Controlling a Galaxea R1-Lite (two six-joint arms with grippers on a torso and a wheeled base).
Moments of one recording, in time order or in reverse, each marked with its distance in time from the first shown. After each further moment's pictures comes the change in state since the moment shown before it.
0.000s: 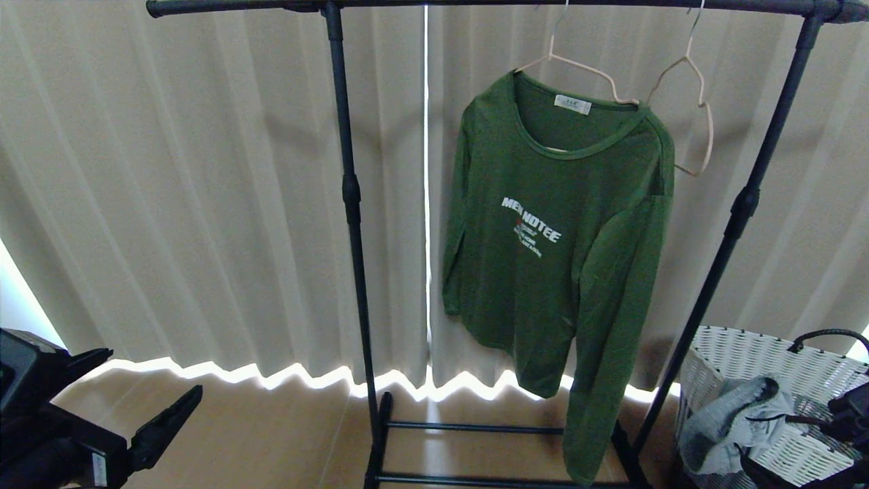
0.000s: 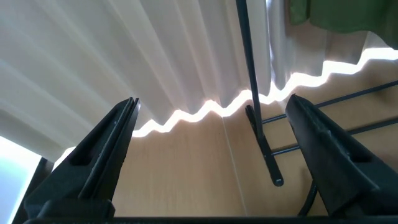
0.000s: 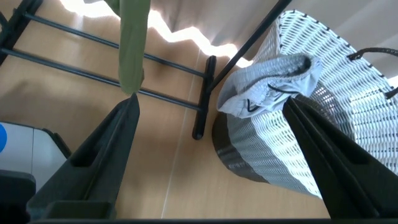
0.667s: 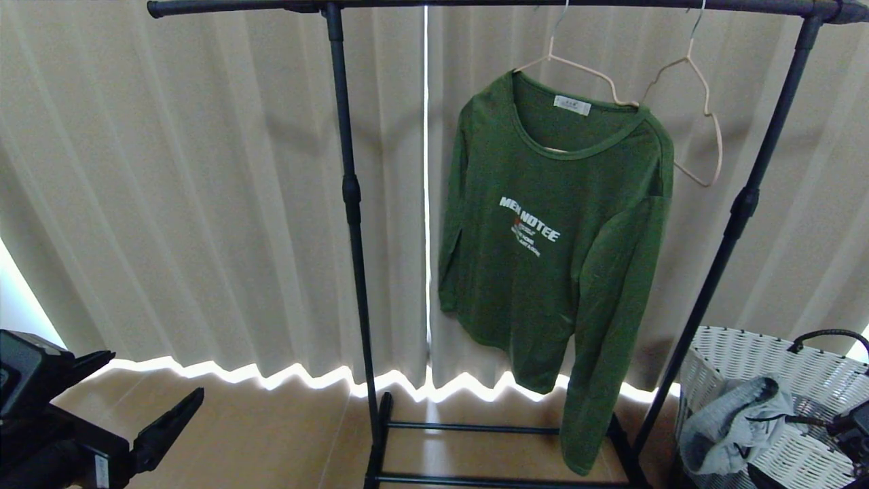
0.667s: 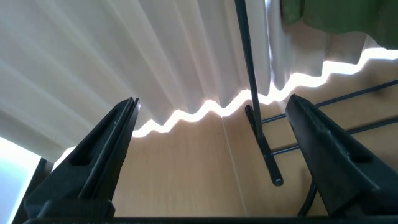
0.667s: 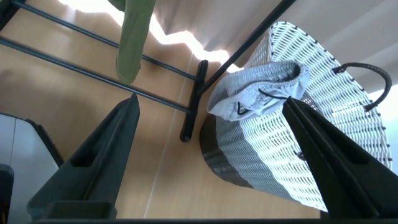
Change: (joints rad) left arm -0.001 0.007 0.005 -0.001 -0.002 0.002; right arm 0.000 -0.048 0.024 0.000 0.000 -0.091
